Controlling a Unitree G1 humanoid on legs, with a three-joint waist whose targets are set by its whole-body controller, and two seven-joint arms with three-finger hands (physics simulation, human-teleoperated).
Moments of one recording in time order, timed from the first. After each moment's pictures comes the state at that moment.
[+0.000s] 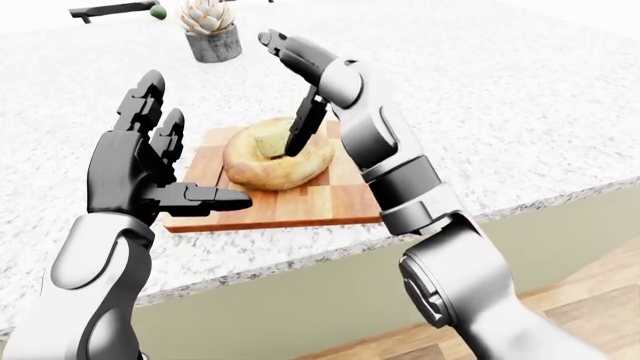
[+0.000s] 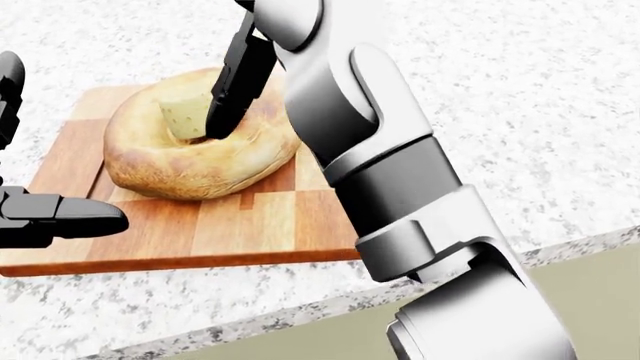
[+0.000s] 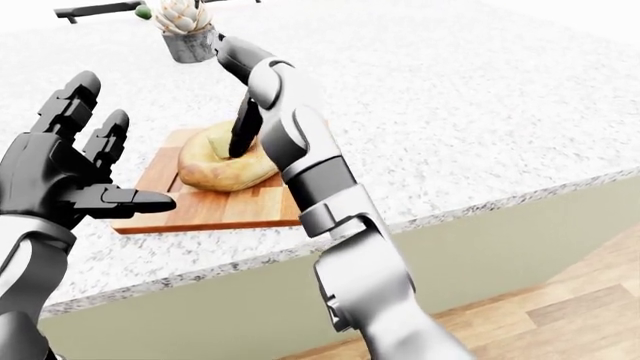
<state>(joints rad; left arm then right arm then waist) -0.39 0.32 0.35 -0.75 -0.34 0.97 0.00 -1.36 0.06 0.08 0.69 -0.77 0.35 0.50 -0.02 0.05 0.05</state>
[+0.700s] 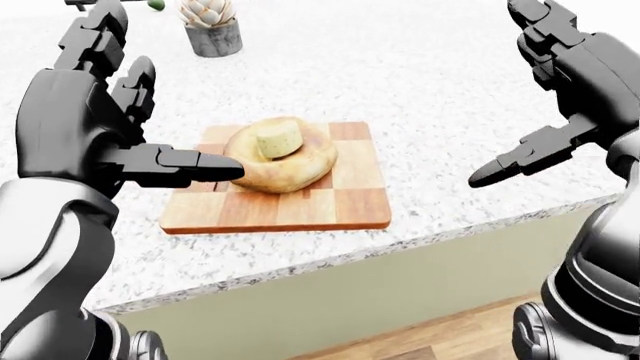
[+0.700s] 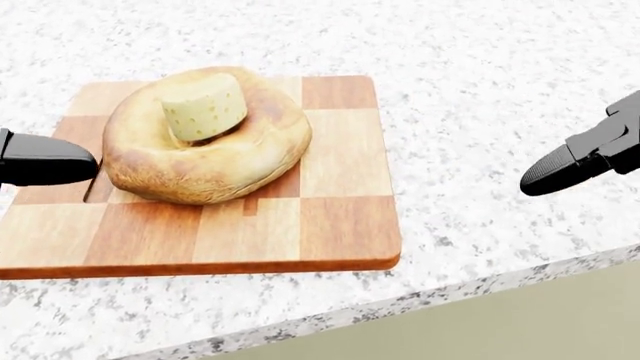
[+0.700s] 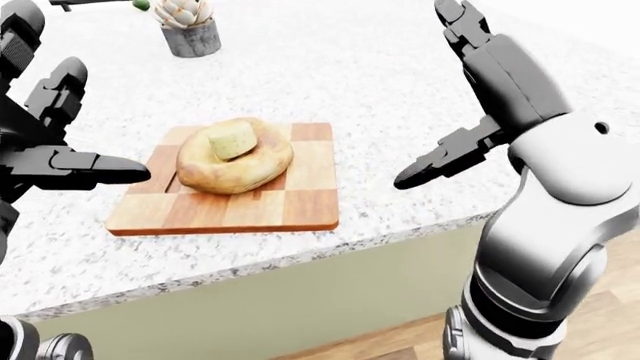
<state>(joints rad) -0.67 0.46 0.42 -0.87 -0.52 1.31 0.16 -0.76 -0.45 -0.23 -0.61 -0.75 0.88 0.99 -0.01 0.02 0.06</state>
